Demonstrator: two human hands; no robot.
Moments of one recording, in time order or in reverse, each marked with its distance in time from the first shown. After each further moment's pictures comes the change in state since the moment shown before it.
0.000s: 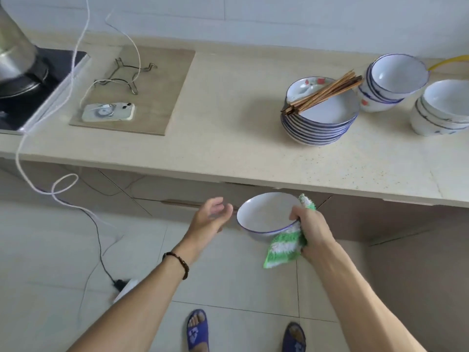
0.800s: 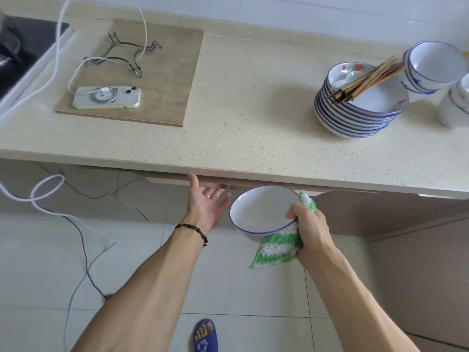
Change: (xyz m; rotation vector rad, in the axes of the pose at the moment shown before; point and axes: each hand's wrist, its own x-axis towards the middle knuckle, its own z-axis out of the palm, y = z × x) left_hand 0.119 -0.022 -0.088 -0.969 0.121 -0.257; right_hand -0.001 0.041 0.128 0.091 0.106 -0.124
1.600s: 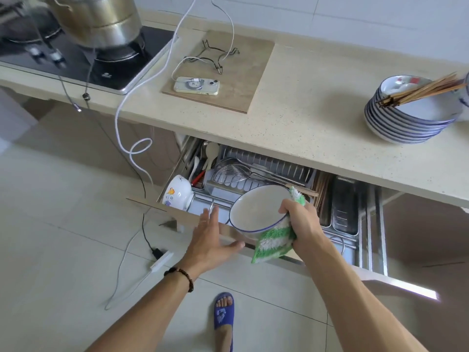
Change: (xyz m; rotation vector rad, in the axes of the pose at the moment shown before) left_hand -0.175 -0.028 -0.155 1.594 0.046 0.380; right_hand -0.087 0.046 0.016 -0.227 -0.299 -0.021
